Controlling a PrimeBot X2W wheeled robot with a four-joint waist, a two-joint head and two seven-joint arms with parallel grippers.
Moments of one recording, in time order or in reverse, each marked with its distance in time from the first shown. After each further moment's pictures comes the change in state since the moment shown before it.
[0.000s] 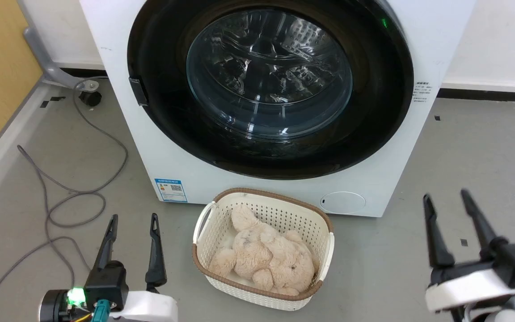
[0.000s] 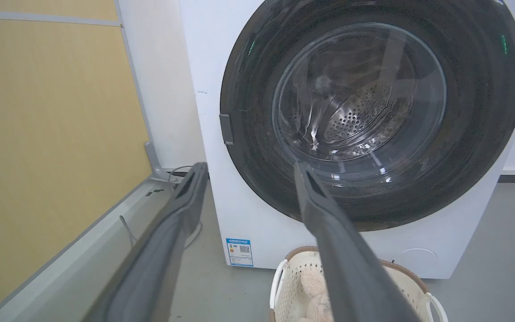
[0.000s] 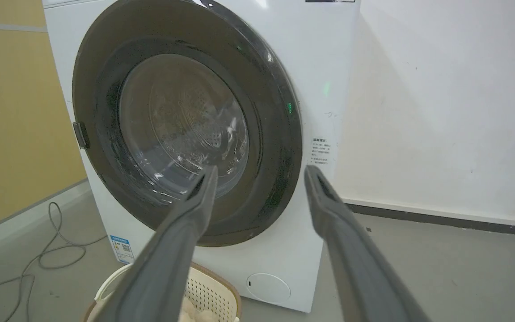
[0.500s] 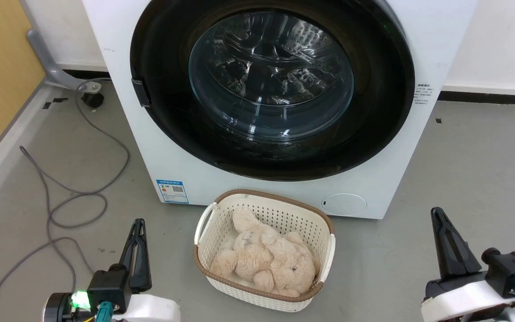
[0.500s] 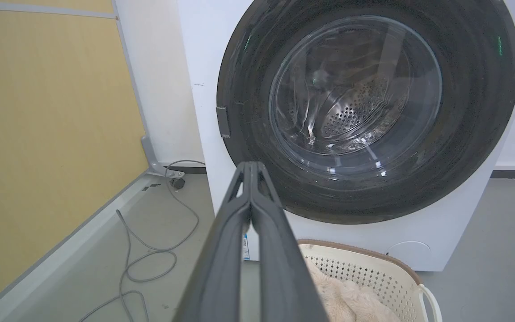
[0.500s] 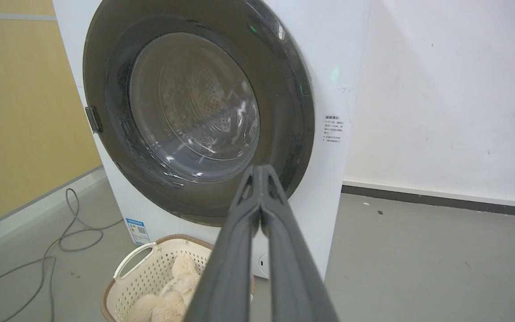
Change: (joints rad) left arm 0.010 -0.002 -0.009 0.013 -0.006 -0.010 0.003; right arm 0.045 0.001 0.019 0.029 0.021 0.000 0.003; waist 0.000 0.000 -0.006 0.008
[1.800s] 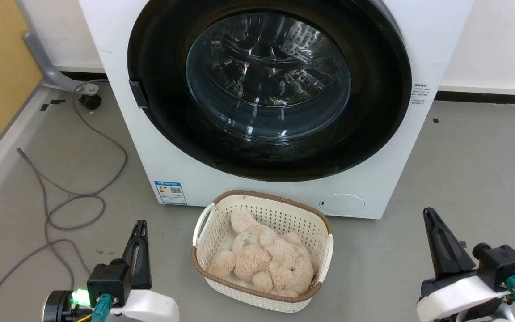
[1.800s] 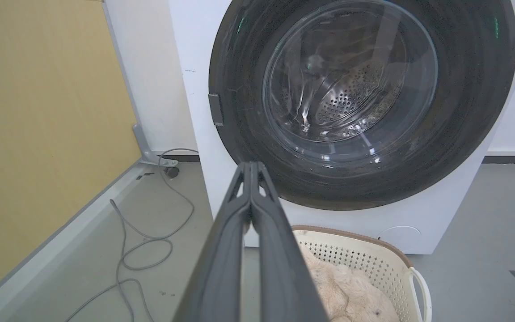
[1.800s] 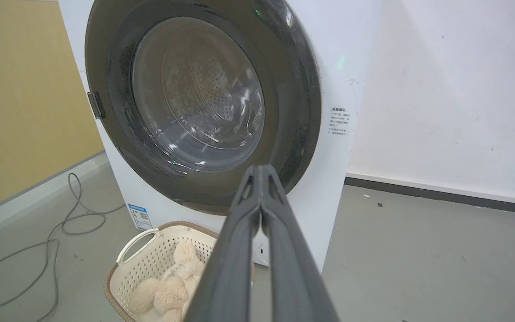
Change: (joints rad) left arm 0.000 -0.003 0.013 -0.016 0.004 -0.033 0.079; right arm 0.001 0.000 0.019 -0.031 -0.016 0.000 0.080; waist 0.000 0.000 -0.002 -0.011
